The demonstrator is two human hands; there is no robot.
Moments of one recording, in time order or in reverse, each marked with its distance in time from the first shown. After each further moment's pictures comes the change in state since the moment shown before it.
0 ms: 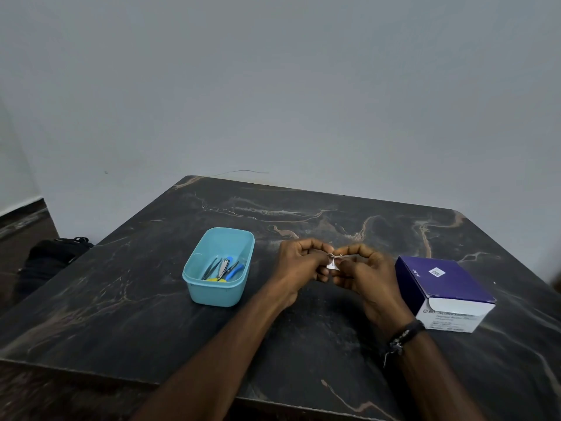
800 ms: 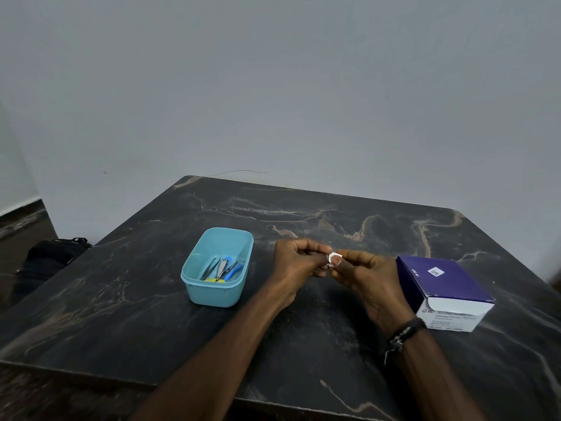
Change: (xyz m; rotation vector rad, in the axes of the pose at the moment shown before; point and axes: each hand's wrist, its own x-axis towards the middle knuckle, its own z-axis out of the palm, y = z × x) left_hand 0.004 -0.006 -0.001 -0.016 0.047 0.054; right_hand 0.000 0.003 -0.004 0.078 0.044 0.062
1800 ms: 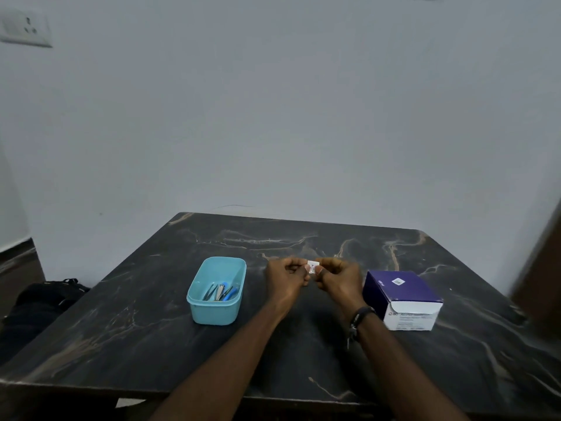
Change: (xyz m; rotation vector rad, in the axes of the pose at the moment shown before) left_hand -0.005 0.006 0.011 0.119 0.179 0.117; right_hand 0.007 -0.003 0.016 -0.252 0.161 -0.179
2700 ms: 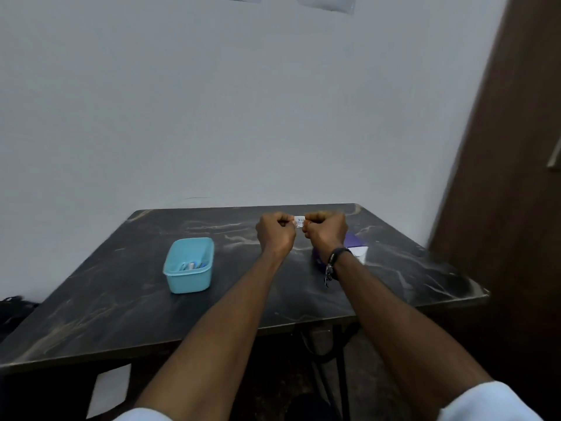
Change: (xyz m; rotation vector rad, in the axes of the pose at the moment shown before) left_hand -0.038 0.052 0.044 0.140 -0.055 0.170; right_hand -0.038 -0.046 -0.059 -0.123 0.353 -0.090
